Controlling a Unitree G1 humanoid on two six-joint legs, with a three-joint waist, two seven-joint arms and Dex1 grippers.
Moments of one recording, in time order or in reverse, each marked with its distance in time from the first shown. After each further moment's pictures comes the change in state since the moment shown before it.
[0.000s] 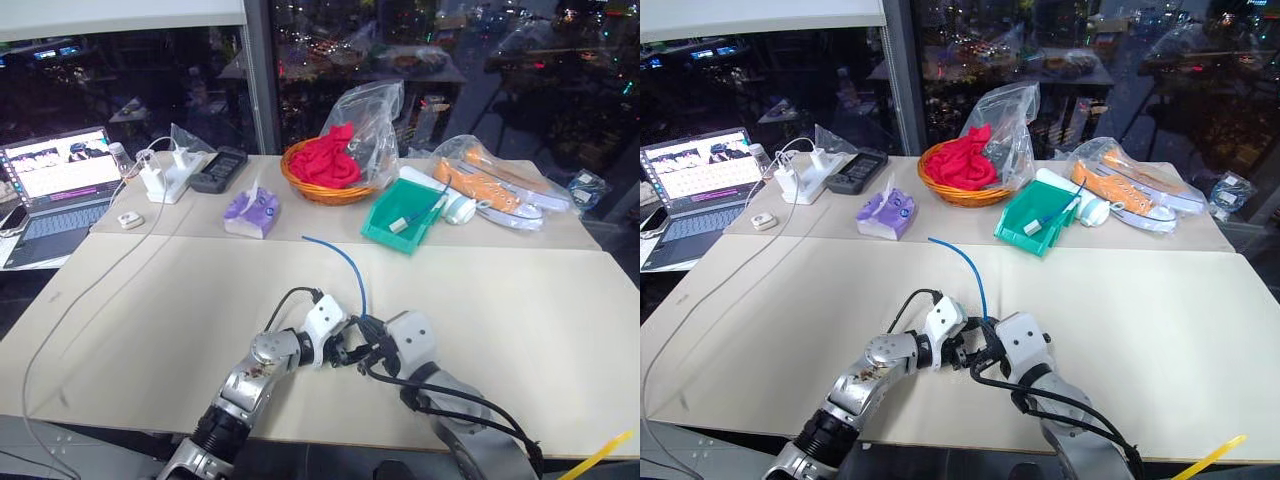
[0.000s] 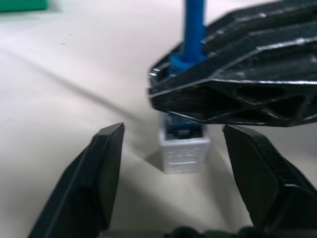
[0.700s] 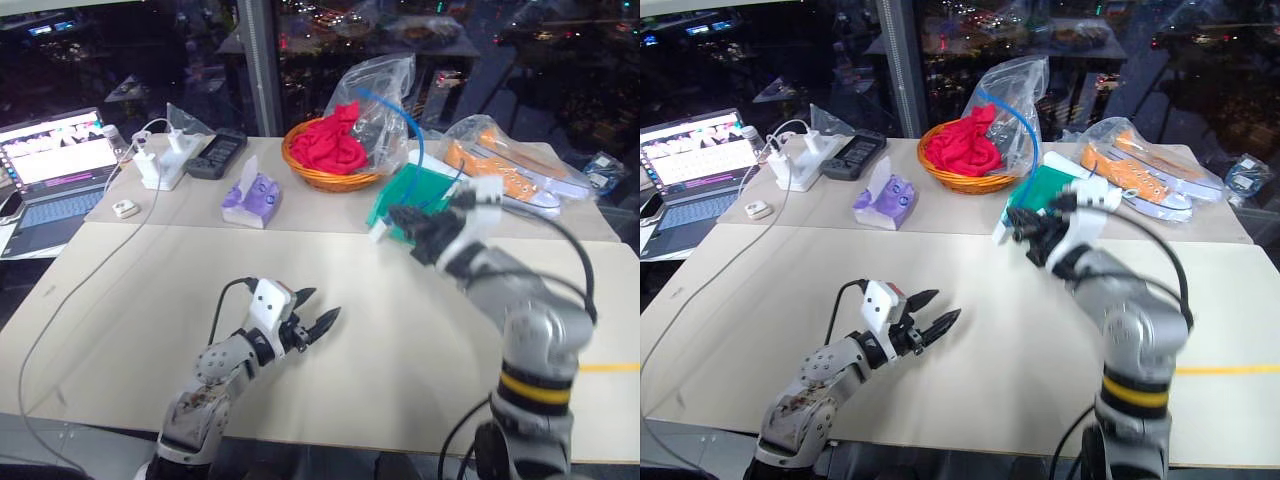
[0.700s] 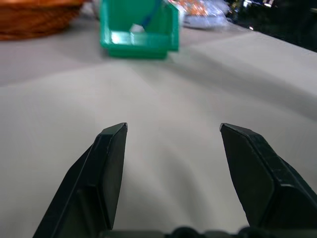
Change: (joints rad) left arm 0.224 0.049 0.204 -0.498 -0.136 0.159 0.212; right arm -0.835 0.015 -0.542 0.425 0.488 0.448 0.024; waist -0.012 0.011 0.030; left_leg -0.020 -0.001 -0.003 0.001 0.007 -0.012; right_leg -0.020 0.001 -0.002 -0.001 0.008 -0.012
